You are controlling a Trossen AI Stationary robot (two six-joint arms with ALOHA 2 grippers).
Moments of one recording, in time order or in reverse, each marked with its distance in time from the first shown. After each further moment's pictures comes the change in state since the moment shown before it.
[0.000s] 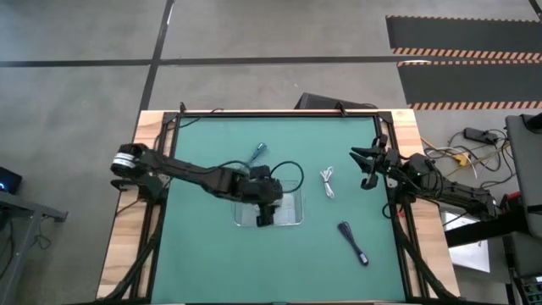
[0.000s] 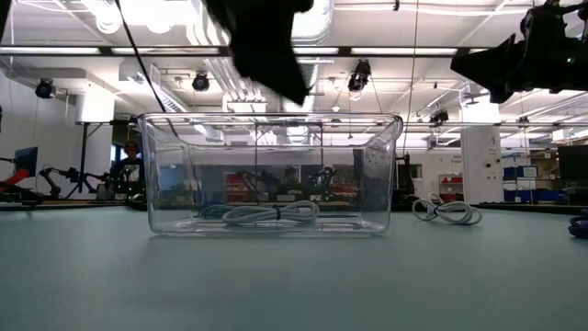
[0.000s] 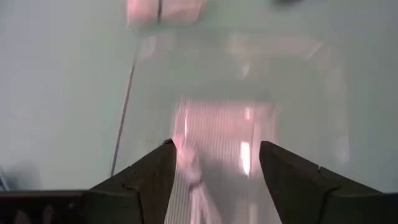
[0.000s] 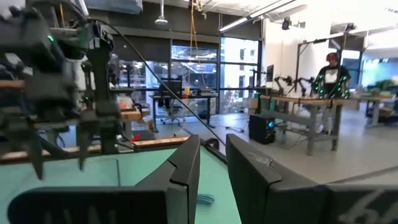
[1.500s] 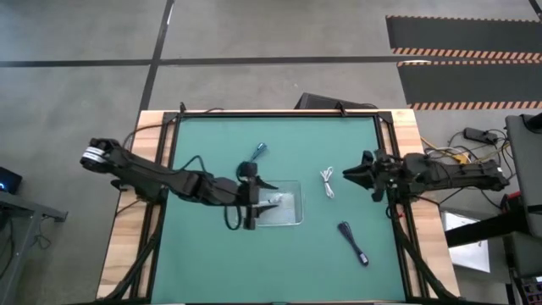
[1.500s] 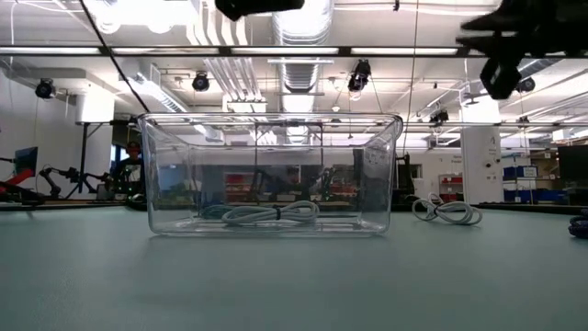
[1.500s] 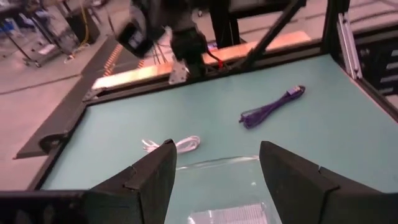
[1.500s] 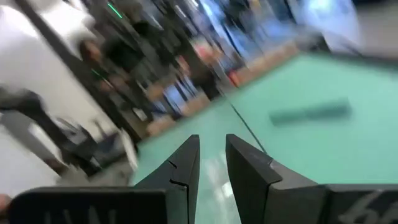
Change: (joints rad) left arm -0.090 -0.301 -0.326 0.563 -0.112 0.291; right arm 0.337 0.308 0.261 -0.259 0.013 0.576
